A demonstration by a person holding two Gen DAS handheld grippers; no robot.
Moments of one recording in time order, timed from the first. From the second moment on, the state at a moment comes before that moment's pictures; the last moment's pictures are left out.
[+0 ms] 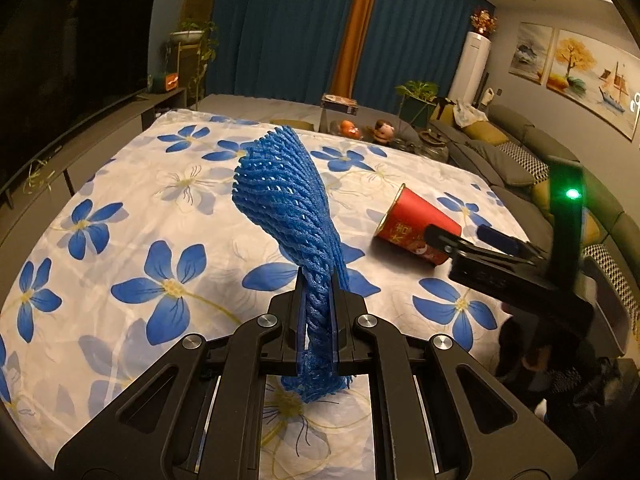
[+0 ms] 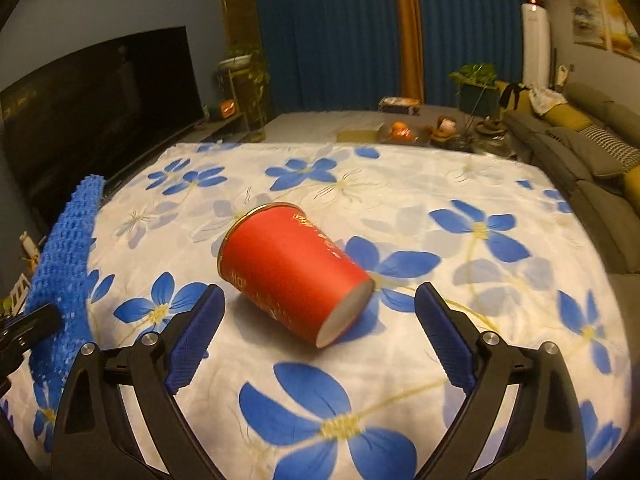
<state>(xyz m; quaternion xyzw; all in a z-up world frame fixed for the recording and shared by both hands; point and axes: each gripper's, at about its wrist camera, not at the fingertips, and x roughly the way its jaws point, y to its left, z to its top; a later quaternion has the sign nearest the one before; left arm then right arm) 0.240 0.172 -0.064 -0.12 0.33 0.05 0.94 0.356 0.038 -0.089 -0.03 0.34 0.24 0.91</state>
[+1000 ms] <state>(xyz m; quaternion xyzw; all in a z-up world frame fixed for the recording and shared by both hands) 0.242 0.171 -0.071 -0.13 0.34 0.04 0.93 0.352 0.045 -0.094 -0.03 0.37 0.30 0.88</state>
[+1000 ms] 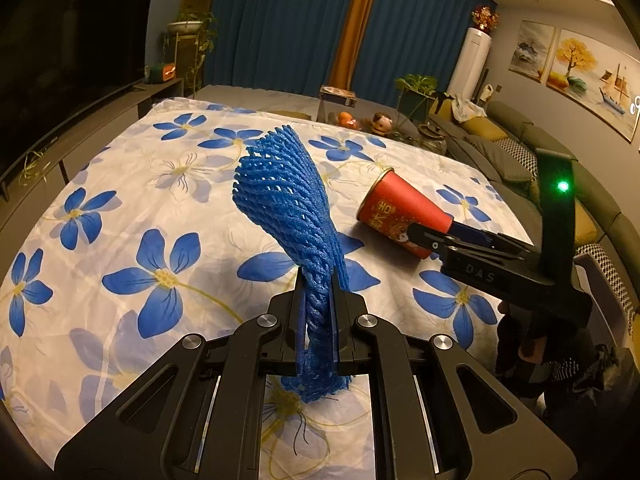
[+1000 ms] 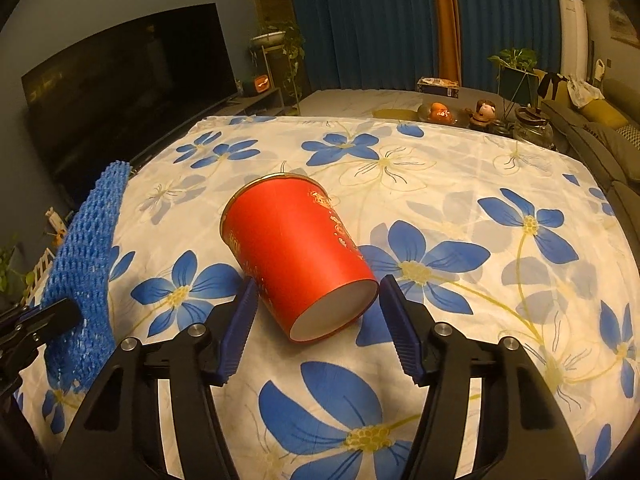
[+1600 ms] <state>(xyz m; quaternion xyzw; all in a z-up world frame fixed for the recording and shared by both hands) 0.238 0.141 -0.071 -0.09 0.33 0.01 0.94 0.290 -0.016 -0.065 -0.02 0.32 0.25 0.91</state>
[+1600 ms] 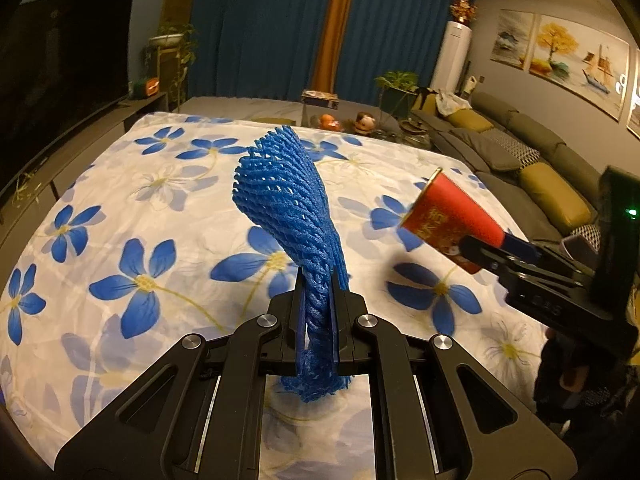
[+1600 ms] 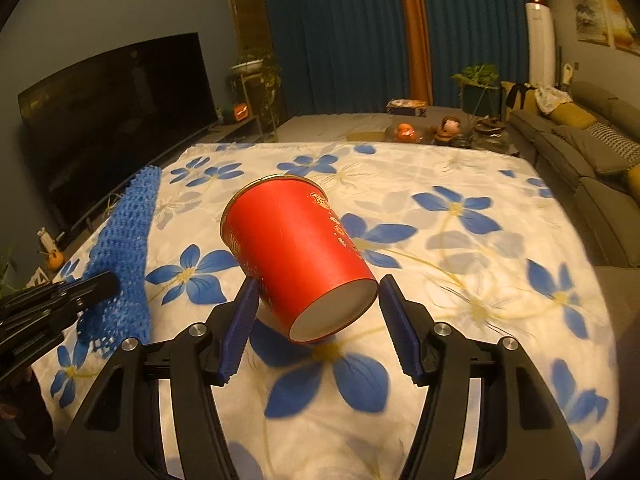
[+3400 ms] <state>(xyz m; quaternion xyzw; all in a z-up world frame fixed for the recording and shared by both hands) 0.301 -0.237 -0.042 0.00 0.30 -0.30 0.90 0.184 -0.366 -0.020 0.21 0.21 -0.08 0.95</state>
